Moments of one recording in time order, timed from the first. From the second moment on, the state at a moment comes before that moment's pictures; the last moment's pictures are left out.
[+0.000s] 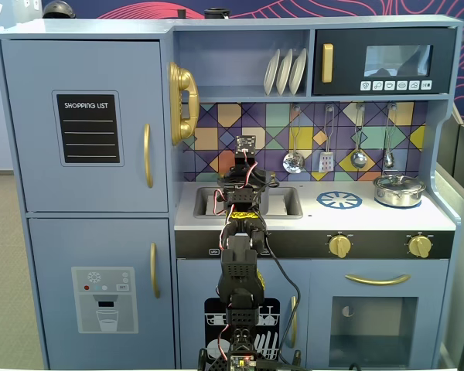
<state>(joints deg) 1.8 123.2 114.0 1.1 -91.5</state>
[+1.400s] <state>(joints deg) 1.7 121.8 117.2 -5.2 -94.1</state>
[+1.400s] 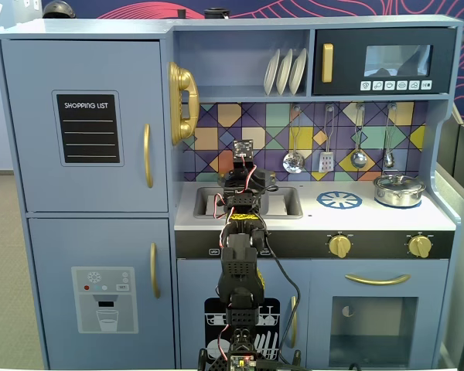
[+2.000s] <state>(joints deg) 0.7 140.0 115.6 22.5 -92.4</state>
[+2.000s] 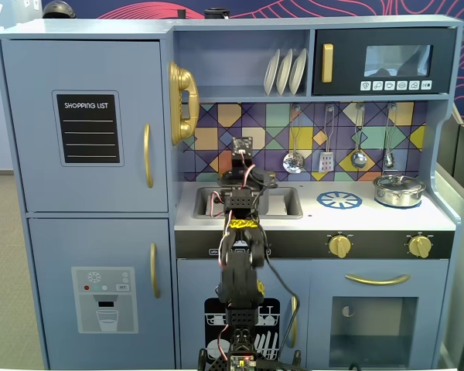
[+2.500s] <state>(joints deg) -0.5 170.9 136.6 68.1 -89.2</state>
